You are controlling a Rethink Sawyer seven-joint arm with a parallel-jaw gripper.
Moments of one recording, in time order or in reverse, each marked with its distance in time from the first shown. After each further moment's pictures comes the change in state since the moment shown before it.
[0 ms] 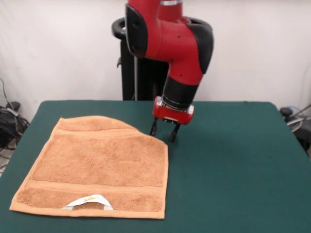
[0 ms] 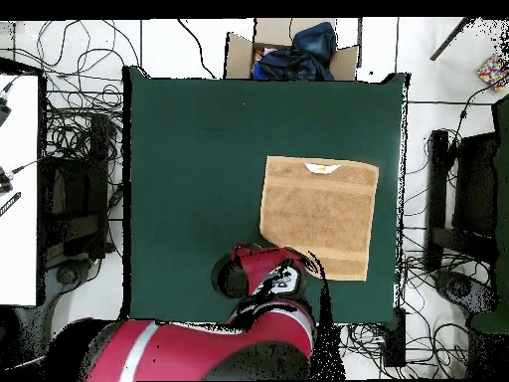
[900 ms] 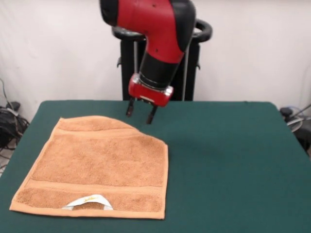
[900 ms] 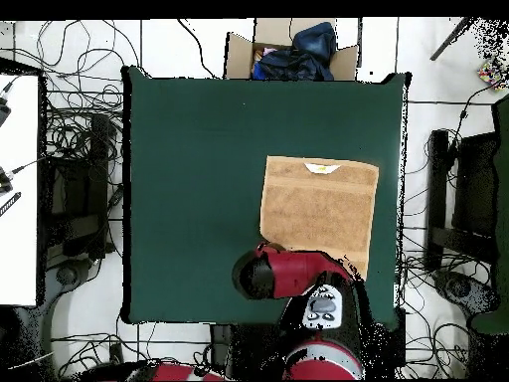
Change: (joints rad) arm -0.124 -0.180 0.011 0.032 -0.040 0.179 0.000
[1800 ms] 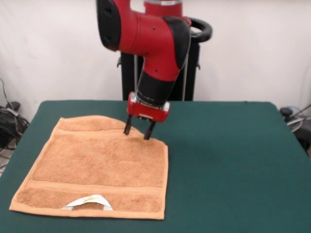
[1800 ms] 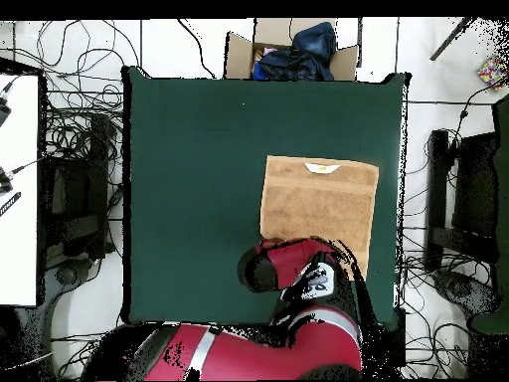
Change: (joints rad) arm -0.008 0.121 0.035 -0.101 -0.163 -0.063 0.000
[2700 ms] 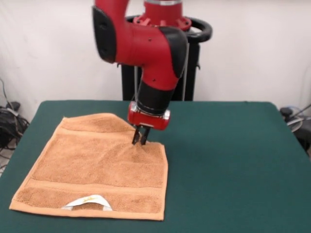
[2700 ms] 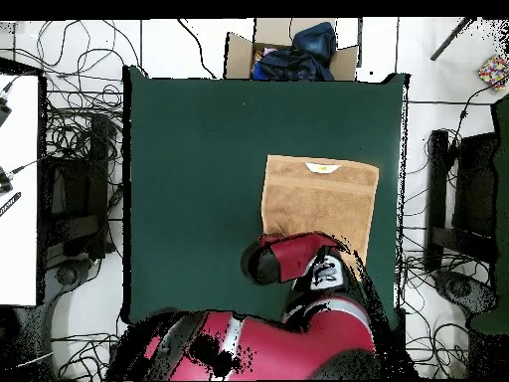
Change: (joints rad) arm -0.072 0.018 0.072 -0.022 0.017 0.027 0.000
